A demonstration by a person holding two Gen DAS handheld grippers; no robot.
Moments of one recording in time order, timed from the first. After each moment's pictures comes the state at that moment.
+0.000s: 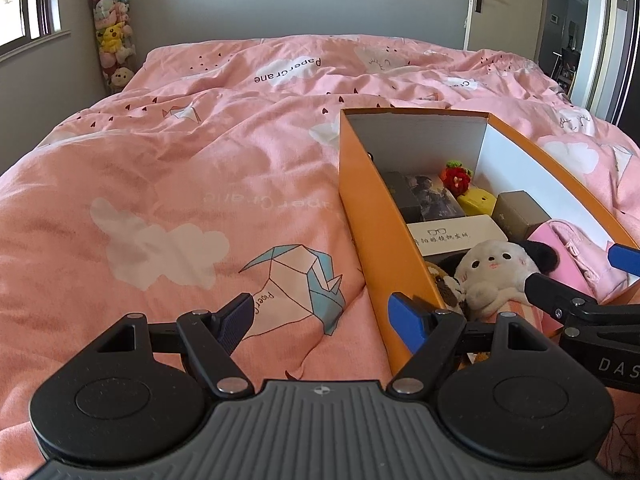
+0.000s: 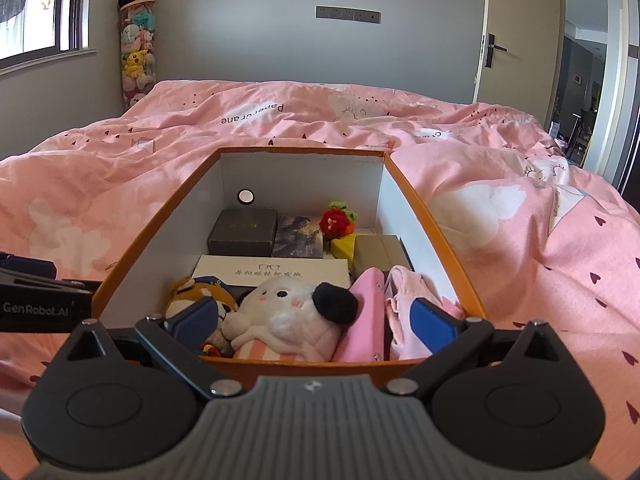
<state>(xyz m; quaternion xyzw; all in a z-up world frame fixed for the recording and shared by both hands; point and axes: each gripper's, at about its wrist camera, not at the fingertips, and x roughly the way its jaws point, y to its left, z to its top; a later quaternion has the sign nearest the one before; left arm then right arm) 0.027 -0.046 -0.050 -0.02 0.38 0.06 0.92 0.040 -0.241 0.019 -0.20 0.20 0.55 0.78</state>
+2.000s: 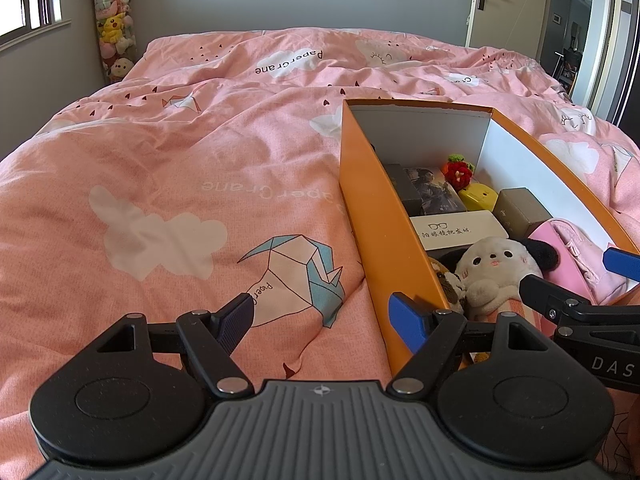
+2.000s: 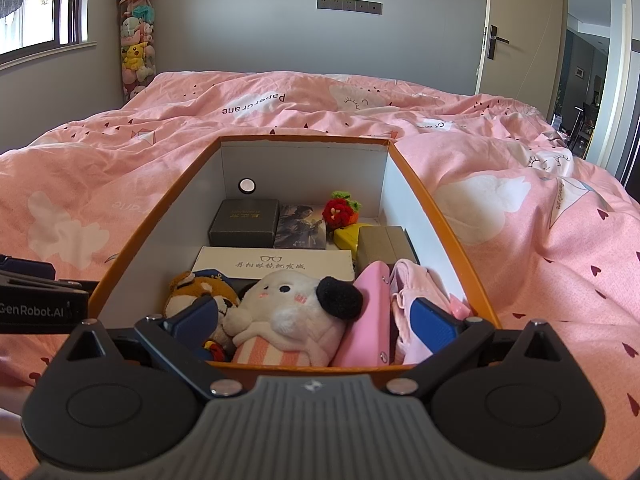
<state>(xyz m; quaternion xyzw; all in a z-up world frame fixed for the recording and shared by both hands) 0.028 -0.043 -0.054 -0.04 0.39 0.06 0.92 0.040 -0.239 0.016 -0.21 0.21 0.55 0.78</state>
